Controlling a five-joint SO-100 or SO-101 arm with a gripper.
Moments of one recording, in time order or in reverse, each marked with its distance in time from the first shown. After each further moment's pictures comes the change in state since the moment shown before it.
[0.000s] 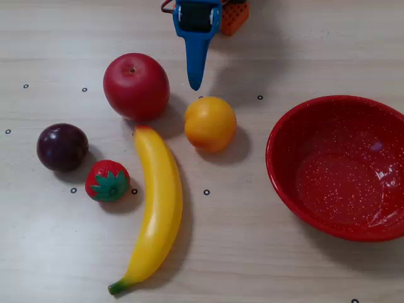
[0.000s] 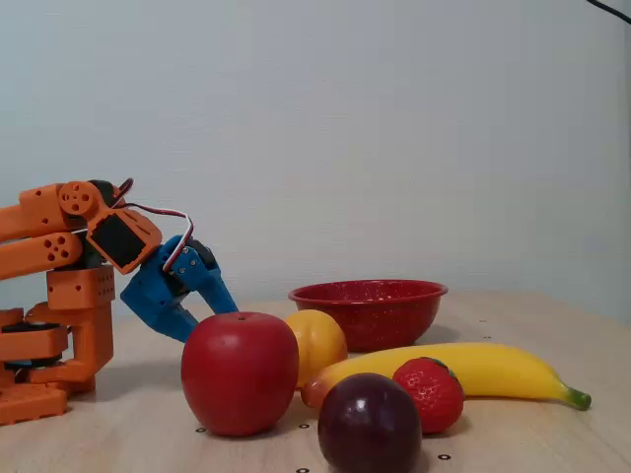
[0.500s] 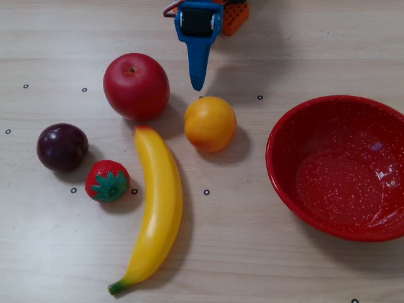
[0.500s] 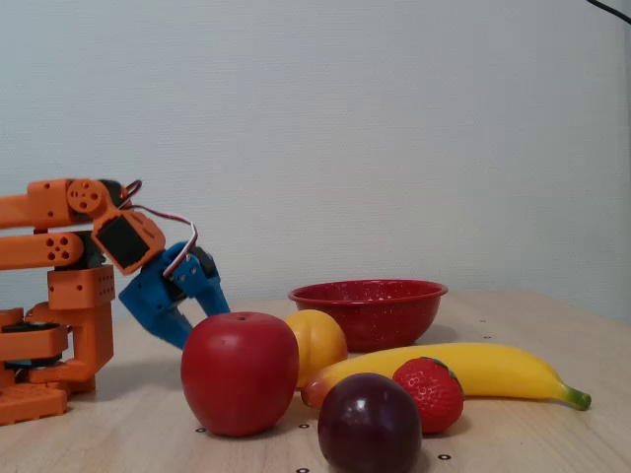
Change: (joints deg) arm 1.2 -11.9 -4.1 -1.7 -2.1
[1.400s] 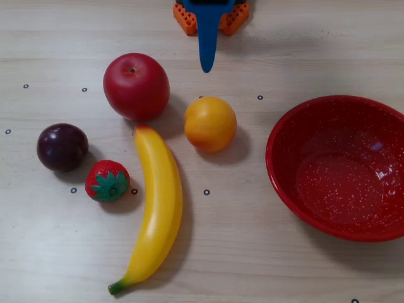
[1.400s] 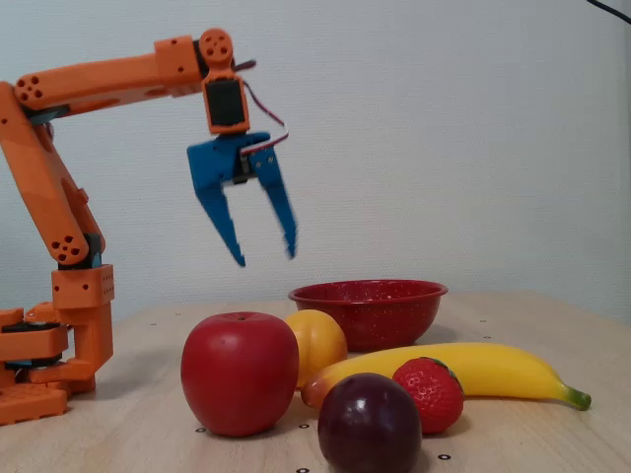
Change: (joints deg) arm 6.1 -67.6 -79.1 39.9 1.3
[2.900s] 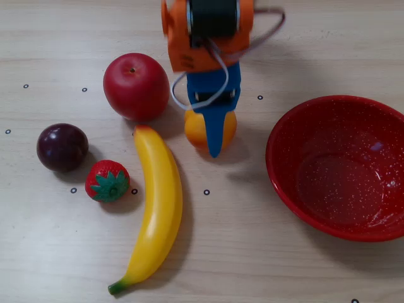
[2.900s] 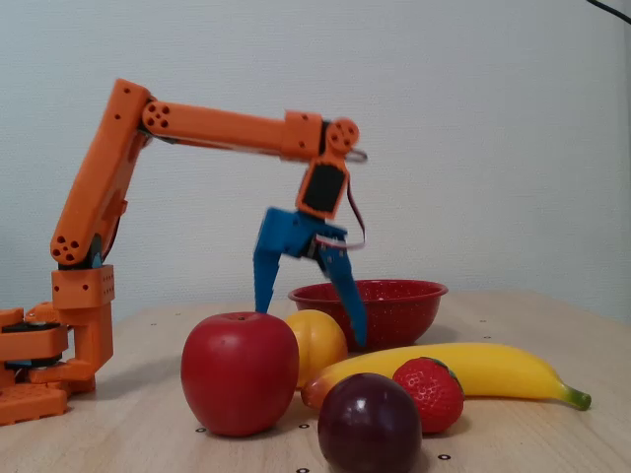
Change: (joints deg) arm -0.5 -44.6 -21.7 6.4 4.9
